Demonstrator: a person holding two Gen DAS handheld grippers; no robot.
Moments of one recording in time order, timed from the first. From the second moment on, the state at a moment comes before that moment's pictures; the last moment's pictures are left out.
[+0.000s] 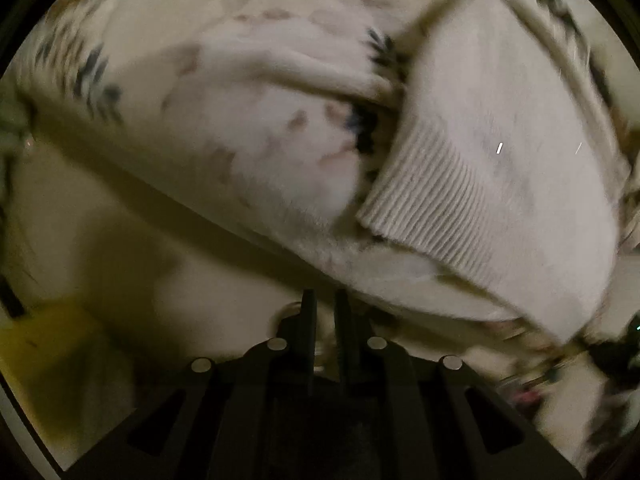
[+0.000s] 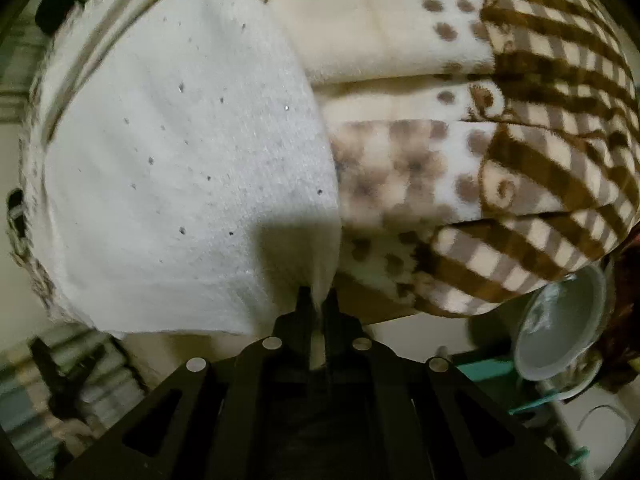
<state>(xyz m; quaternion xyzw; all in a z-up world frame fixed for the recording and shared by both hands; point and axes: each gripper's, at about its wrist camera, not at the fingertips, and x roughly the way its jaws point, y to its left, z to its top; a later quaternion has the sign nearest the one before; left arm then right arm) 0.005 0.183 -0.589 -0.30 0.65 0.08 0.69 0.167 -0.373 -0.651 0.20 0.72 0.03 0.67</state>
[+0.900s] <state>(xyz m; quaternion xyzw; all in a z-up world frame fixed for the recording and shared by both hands) 0.097 0.150 -0.572 -0.34 0.58 0.03 0.74 0.168 -0.391 -0.666 0.30 0.68 0.05 0.67</state>
